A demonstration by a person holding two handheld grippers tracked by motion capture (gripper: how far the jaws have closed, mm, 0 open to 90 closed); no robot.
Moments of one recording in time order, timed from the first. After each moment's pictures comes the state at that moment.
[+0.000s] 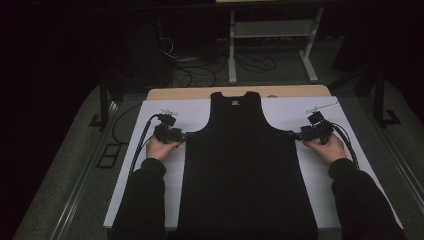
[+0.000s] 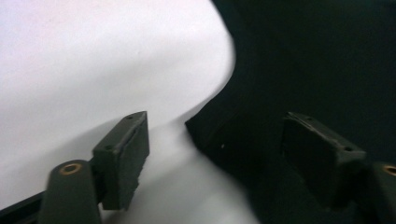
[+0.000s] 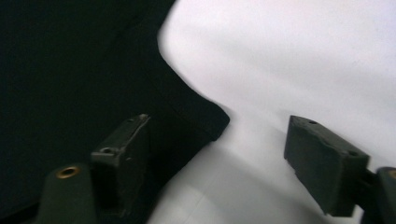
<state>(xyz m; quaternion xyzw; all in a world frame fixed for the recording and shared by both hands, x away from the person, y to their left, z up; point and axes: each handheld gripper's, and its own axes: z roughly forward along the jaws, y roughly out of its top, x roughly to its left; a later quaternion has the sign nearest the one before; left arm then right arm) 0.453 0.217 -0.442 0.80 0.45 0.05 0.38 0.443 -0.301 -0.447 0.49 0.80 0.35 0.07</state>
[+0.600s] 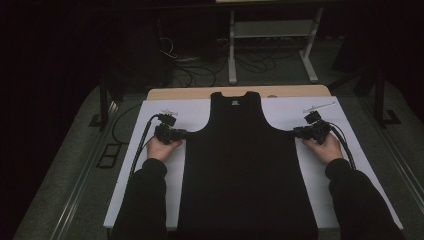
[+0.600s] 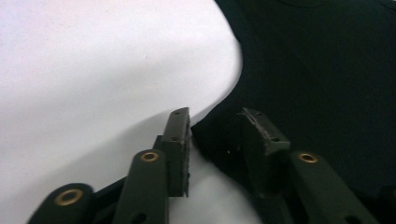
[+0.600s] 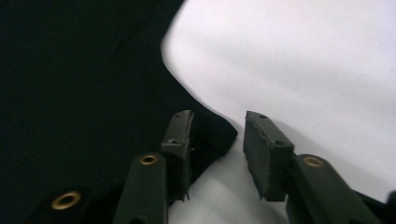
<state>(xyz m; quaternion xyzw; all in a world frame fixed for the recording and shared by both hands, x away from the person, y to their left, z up) 0.453 0.214 -0.445 0.80 0.47 0.06 0.38 0.444 -0.291 -0.447 0.49 0.79 0.34 0.09</state>
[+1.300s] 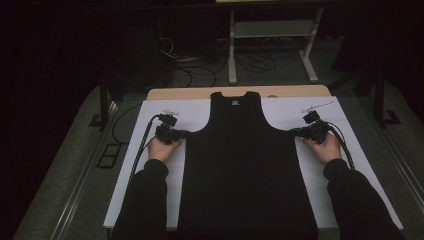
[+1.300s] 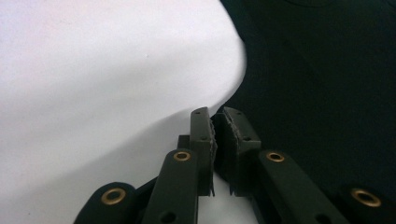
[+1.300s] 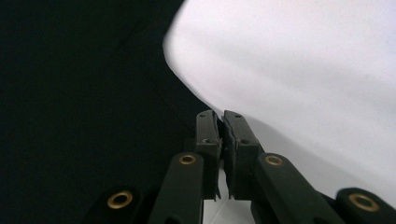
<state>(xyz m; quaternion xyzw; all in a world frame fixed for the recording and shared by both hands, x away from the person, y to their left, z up) 0.453 0.211 -0.445 0.80 0.47 0.07 0.37 0.444 -0.288 -0.446 0.50 0.80 0.33 0.09</state>
